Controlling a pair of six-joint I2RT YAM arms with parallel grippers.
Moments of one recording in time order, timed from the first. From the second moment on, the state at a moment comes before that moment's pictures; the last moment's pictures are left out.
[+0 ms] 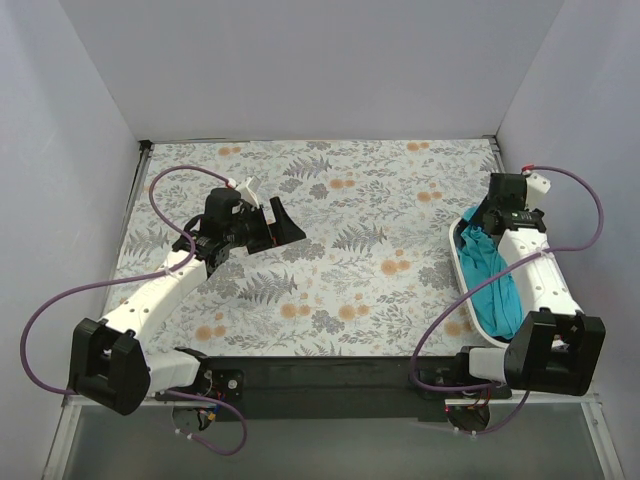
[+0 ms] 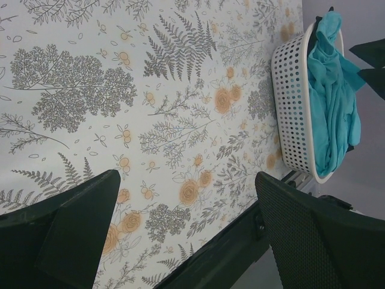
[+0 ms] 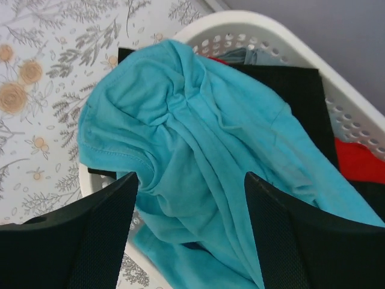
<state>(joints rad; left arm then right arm) -0.38 1.23 0.88 -0.25 0.40 -0.65 -0.06 1.26 1.02 -0.57 0.47 0.46</state>
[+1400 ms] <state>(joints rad) -0.27 1.04 1.00 -0.36 0.13 -0.75 0.92 1.52 2.09 -0.66 0.40 0.29</state>
